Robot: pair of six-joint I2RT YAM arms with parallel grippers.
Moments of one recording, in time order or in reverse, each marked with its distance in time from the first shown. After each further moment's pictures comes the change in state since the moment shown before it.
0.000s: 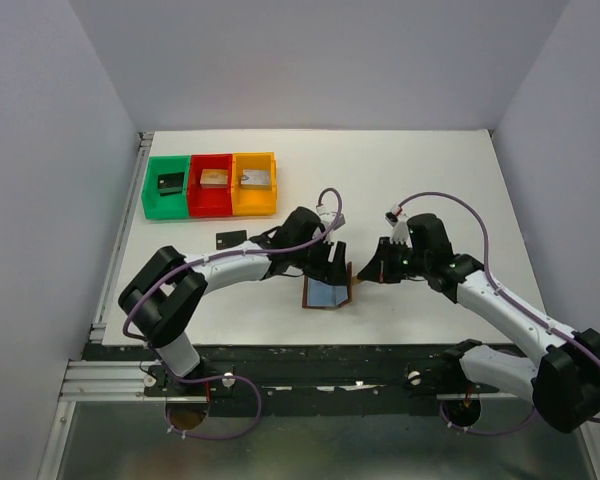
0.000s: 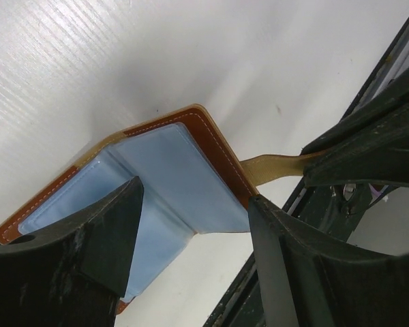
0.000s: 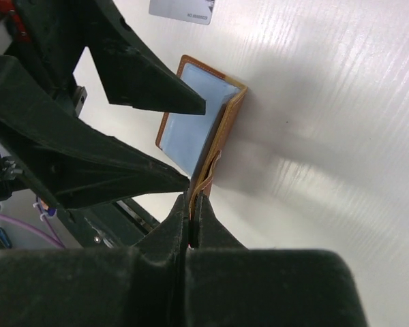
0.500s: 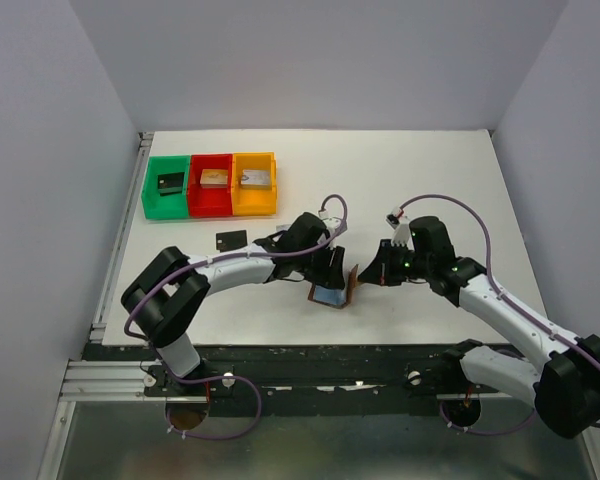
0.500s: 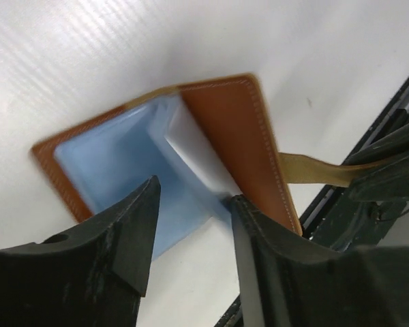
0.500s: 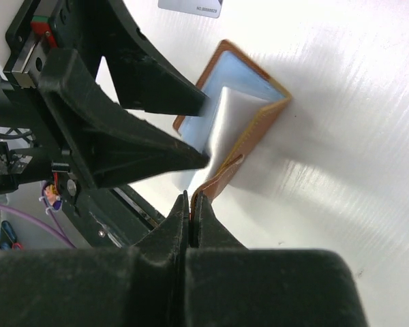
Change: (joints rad) left arm -0.034 0.029 0.025 -0.063 -0.077 0.024; right arm 0.000 -0.034 -0.023 0.007 -0.031 0.009
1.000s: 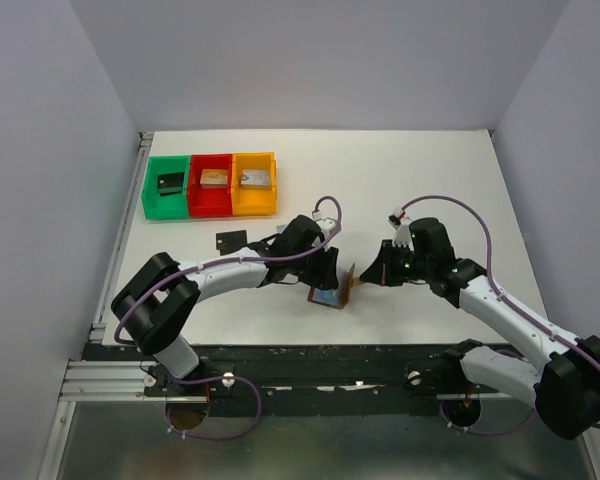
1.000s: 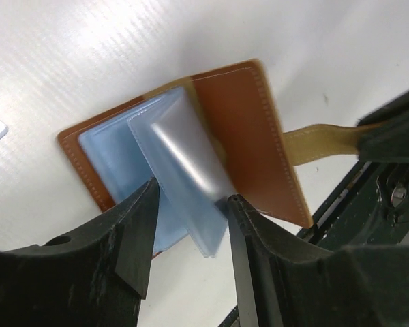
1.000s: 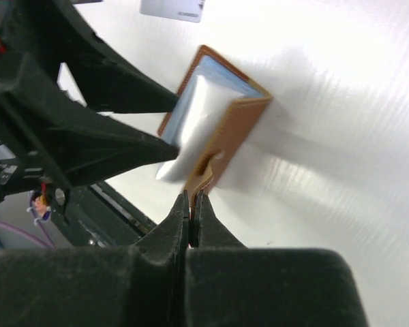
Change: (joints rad) left arm -0.003 -0.083 -0.076 -0.004 -0.098 0.008; right arm 0.000 -0.008 -0.005 -0.003 0.035 -0.002
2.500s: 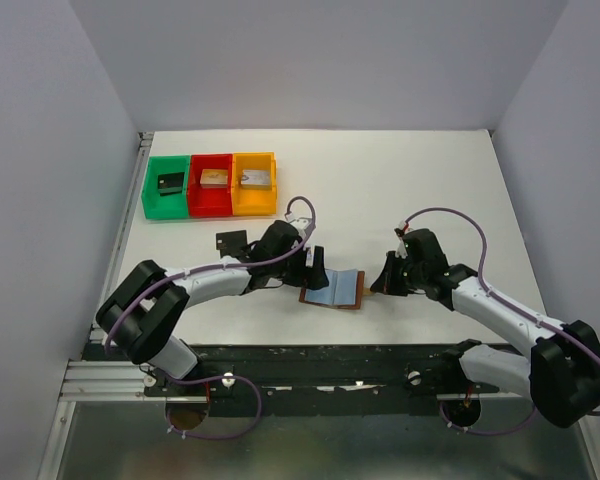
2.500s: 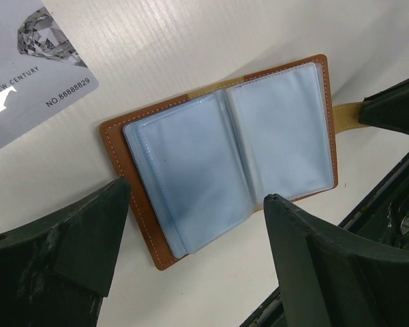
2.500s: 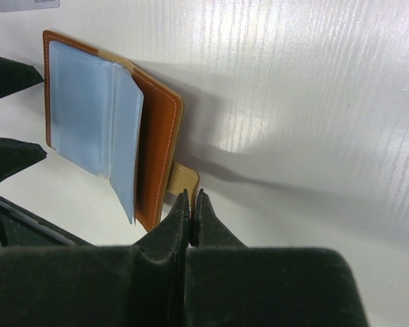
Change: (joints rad) left arm 0.086 -0.082 -0.161 0.126 -0.025 -0.093; right arm 0.000 0.066 -0.094 -0.005 0.215 0.060
